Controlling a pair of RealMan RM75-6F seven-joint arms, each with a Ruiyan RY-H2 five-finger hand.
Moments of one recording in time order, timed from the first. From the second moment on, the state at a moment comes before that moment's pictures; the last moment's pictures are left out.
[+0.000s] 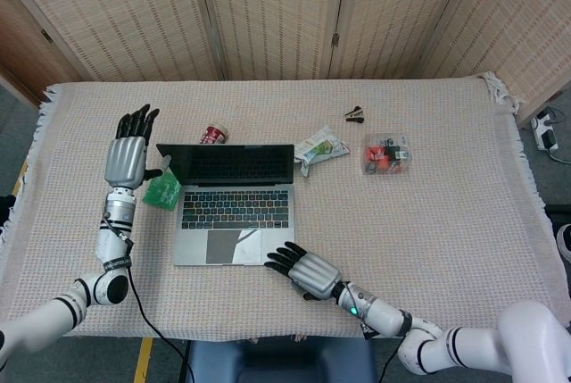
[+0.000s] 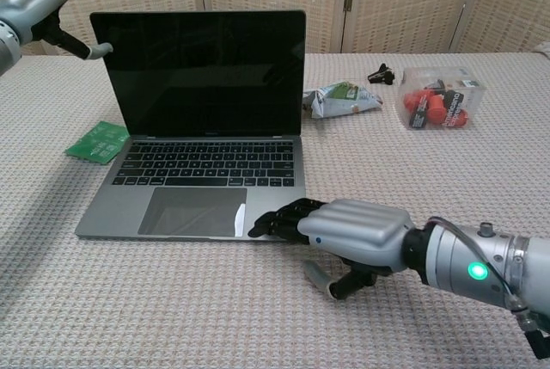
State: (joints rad) left arm -0.73 -1.63 -0.41 -1.03 1.14 1.08 0.10; right arm 0.74 -1.71 -0.04 -1.37 -1.51 0.76 -0.08
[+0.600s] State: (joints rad) left arm -0.78 -1.62 -0.42 -1.02 1.06 1.02 0.15; right arm 0.74 -1.71 -0.04 -1.36 -1.50 0.77 -0.09
